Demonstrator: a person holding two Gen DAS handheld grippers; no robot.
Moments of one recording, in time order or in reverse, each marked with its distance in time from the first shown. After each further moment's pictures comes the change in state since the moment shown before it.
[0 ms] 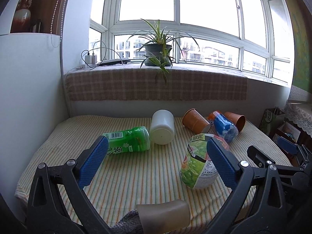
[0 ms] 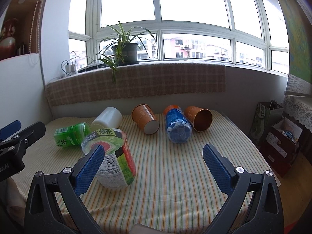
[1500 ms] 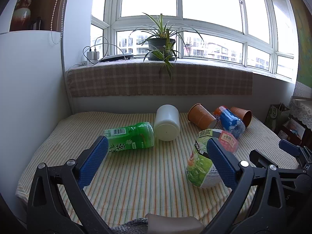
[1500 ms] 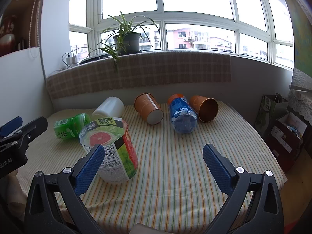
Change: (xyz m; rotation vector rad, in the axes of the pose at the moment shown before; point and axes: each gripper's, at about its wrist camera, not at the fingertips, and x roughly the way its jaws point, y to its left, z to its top) left arm 0.016 0.002 -0.008 0.010 0.025 0.036; right arm 0.014 -0.001 -0.007 0.005 0.065 0.029
